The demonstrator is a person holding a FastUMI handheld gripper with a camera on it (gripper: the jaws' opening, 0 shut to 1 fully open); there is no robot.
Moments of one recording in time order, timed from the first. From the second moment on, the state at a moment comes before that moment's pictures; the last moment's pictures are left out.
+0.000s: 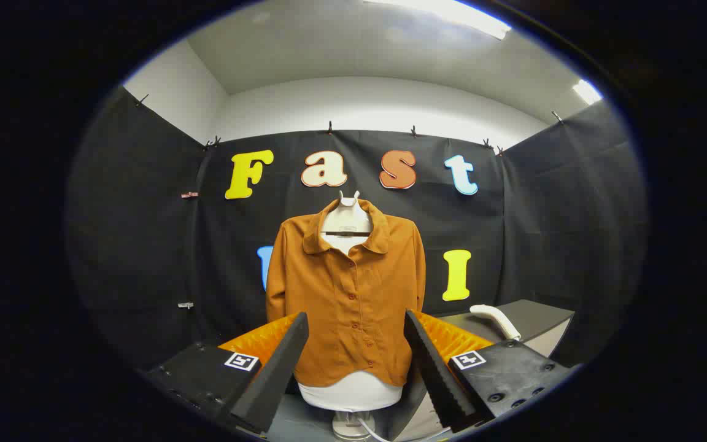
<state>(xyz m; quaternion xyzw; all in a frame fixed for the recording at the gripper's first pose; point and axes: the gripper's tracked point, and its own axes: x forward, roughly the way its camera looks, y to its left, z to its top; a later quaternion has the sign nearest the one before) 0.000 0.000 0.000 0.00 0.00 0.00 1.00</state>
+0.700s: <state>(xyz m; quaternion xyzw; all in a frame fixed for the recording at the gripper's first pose) 0.006 -0.004 0.008 0.00 -0.01 -0.01 1.00</state>
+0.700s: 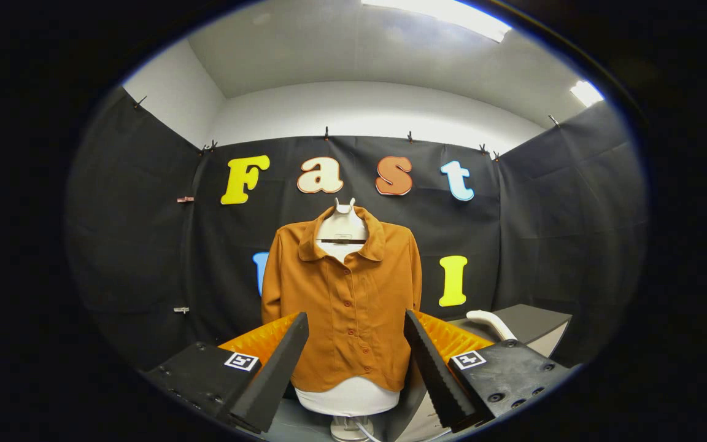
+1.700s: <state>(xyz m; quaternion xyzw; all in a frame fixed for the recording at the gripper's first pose) -0.008 -0.017 -0.008 0.00 0.01 -0.09 1.00</state>
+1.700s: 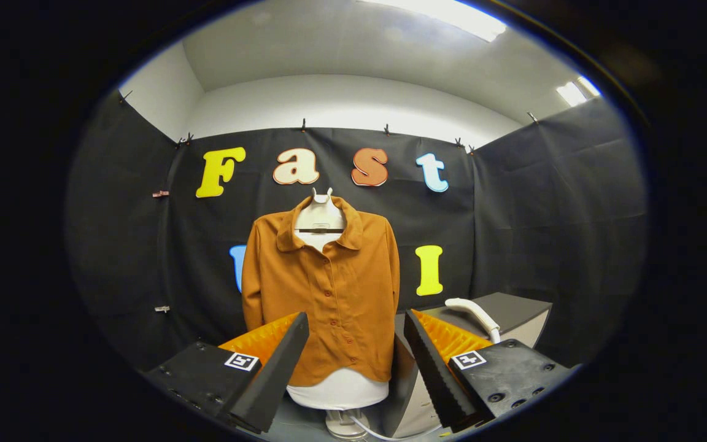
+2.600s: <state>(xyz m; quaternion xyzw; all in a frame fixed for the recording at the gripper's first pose) 0.088 -0.218 -0.036 0.00 0.04 -0.18 0.98</state>
